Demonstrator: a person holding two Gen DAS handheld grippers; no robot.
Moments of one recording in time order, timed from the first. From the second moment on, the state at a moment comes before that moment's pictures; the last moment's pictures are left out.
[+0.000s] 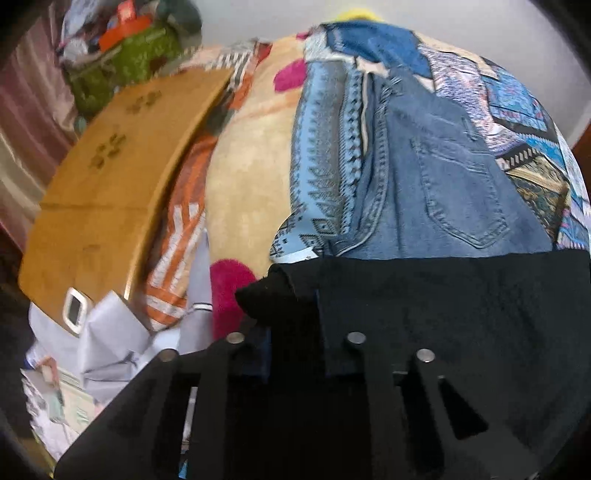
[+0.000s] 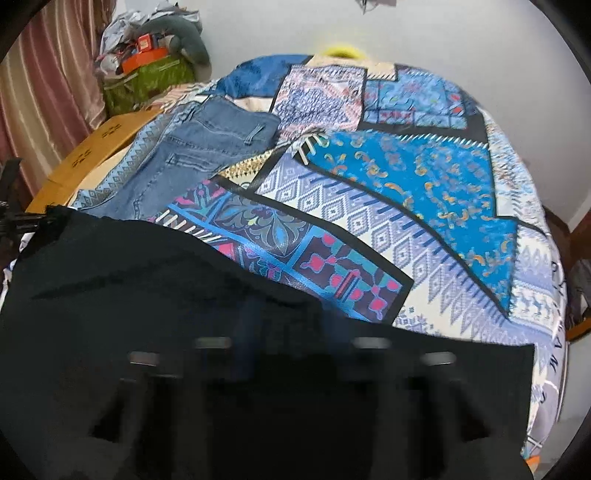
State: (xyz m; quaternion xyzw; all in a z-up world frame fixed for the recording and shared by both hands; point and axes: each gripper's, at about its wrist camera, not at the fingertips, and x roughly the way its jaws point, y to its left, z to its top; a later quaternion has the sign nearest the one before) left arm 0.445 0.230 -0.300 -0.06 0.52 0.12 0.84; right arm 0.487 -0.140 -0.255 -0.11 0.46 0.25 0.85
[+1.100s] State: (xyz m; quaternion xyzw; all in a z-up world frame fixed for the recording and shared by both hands) left arm 0.236 0.188 -0.165 -0.01 0.39 0.11 0.91; right arm 0.286 -0.198 -0.137 -0.08 0.35 0.23 0.90
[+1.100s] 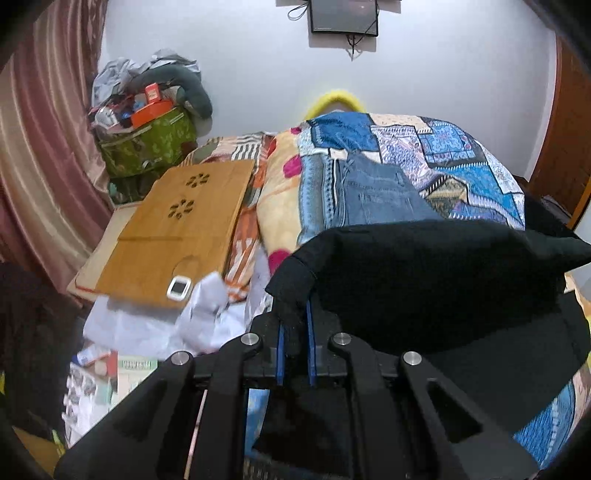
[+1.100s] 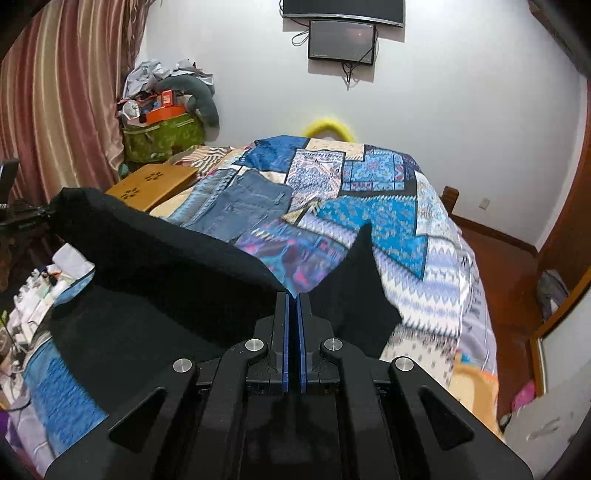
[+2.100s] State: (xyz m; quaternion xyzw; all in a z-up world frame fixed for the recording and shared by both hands) left arm 0.198 0.180 -0.187 -0.06 0.41 0.09 0.90; right arm 0.275 -0.217 -0.156 -0.01 0.37 0.20 0.91
